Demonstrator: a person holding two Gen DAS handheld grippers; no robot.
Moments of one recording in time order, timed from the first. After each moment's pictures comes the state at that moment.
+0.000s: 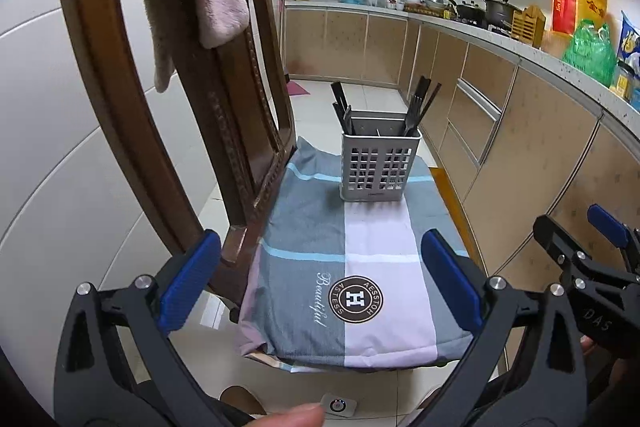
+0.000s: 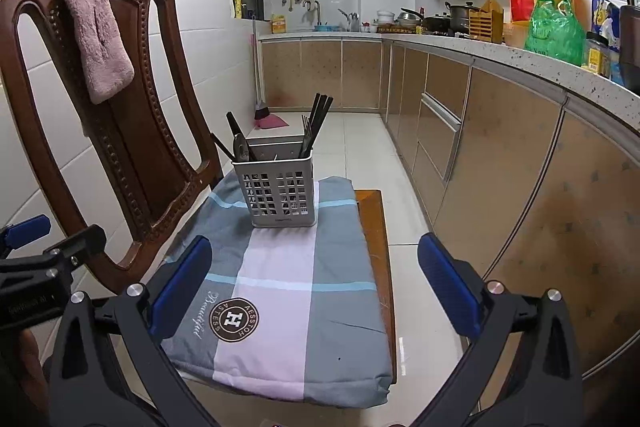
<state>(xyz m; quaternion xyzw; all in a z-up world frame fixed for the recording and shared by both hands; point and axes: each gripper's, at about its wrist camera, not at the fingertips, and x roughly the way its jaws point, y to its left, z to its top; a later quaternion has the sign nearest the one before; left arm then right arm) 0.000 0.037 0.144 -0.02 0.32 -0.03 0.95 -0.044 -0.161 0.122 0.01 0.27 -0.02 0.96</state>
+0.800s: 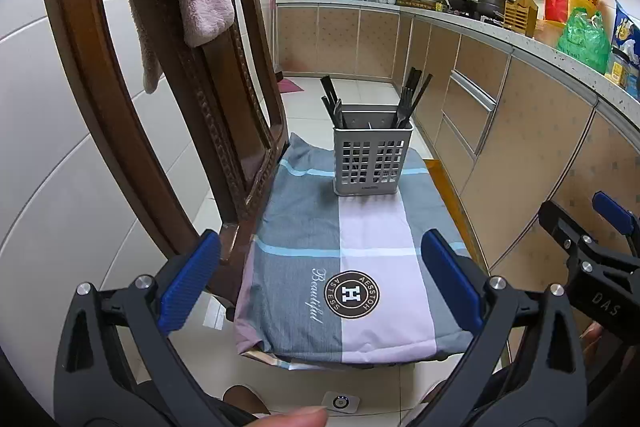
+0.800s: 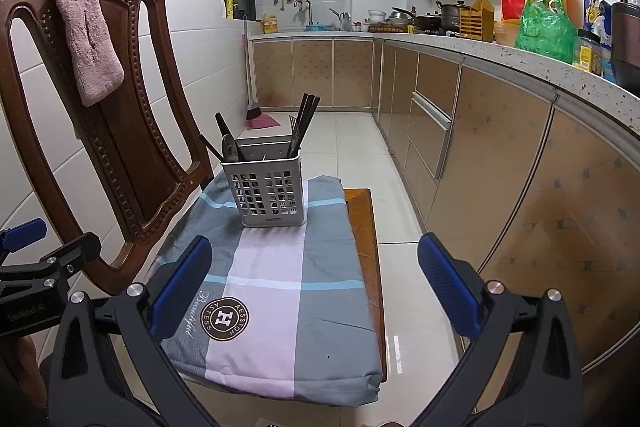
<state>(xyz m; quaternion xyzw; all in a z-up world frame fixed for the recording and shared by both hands) 0.002 0.028 0.142 0.00 0.32 -0.04 0.95 -0.049 -0.166 0.124 0.01 0.27 -0.03 0.96</state>
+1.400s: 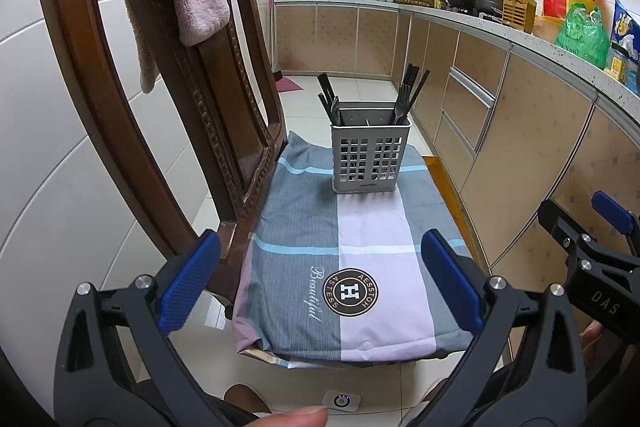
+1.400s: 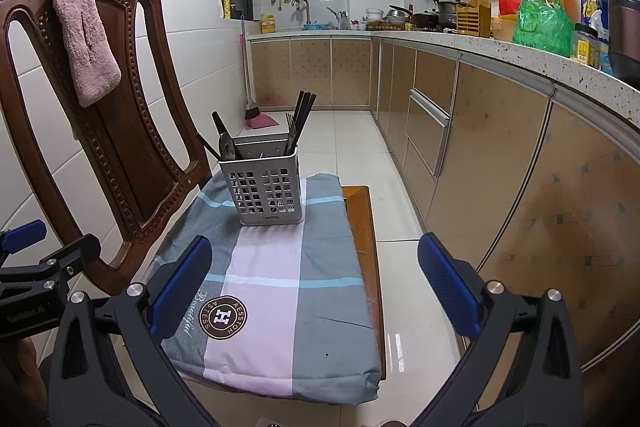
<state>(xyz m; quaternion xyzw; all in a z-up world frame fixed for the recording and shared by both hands) 0.001 0.024 0.140 0.00 0.33 -0.04 0.94 -0.050 -0.172 0.121 0.02 0.27 -0.04 0.96</state>
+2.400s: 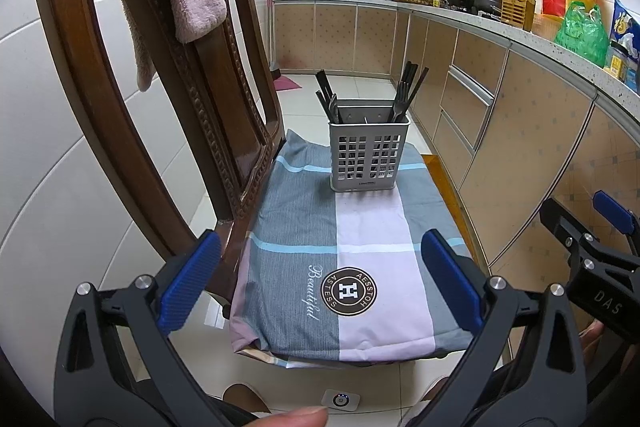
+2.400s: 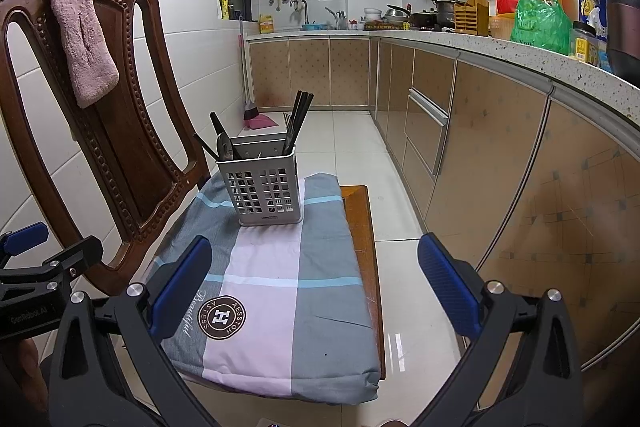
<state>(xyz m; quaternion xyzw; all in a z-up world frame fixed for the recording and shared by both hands) 0.002 0.020 0.138 0.00 0.33 -0.04 0.94 -0.048 -0.173 0.117 0.02 0.27 -0.04 0.96</state>
